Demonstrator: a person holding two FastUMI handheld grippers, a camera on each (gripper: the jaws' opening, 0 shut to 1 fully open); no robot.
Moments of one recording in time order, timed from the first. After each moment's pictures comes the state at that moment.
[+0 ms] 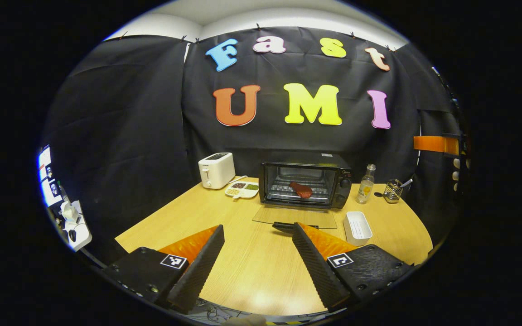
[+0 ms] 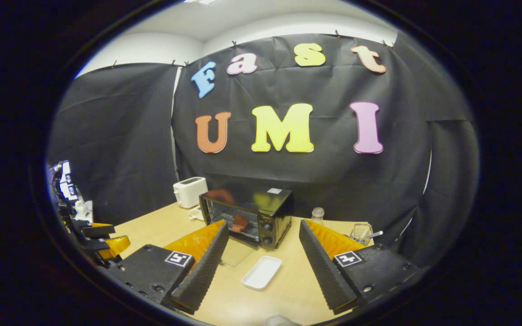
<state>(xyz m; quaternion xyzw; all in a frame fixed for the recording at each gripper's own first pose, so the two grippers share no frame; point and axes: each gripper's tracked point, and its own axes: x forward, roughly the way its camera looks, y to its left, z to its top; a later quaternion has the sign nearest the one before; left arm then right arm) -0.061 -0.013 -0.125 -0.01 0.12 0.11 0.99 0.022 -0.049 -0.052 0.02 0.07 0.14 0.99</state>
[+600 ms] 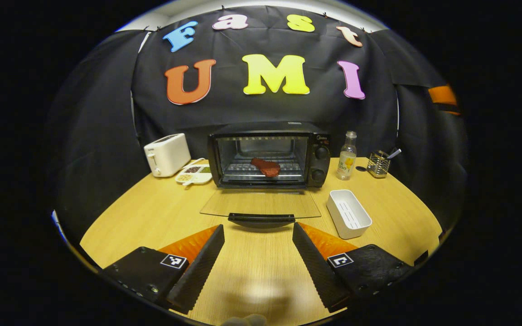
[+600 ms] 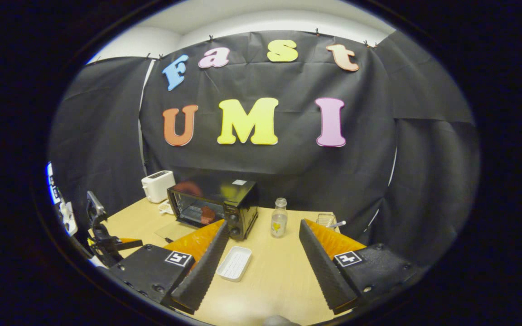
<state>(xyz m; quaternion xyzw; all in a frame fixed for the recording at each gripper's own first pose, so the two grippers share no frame) 0.041 -0.059 -0.222 0.01 0.18 -0.02 0.98 0.004 -0.085 -0.049 0.02 0.10 0.02 0.99</state>
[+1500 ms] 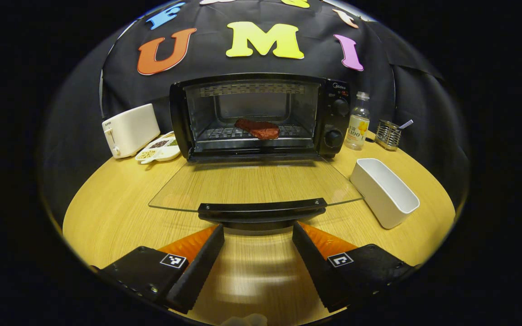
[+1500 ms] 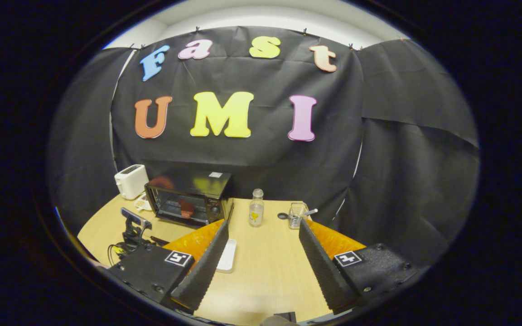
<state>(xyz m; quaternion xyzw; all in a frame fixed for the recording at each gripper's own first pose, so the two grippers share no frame) 0.117 -0.051 -0.309 0.01 0.25 -0.06 0.97 -0.028 -0.065 -0.044 0.02 0.14 -0.09 0.99</state>
